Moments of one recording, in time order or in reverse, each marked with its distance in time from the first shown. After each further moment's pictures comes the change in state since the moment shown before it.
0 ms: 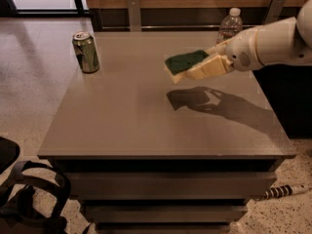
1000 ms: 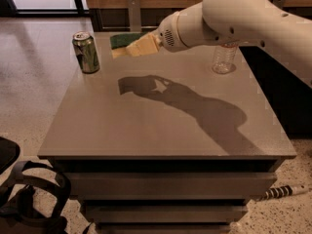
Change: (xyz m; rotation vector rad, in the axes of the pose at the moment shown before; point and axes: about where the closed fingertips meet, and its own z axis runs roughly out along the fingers) arm -0.106 0.037 0.111 0.042 -0.051 0.123
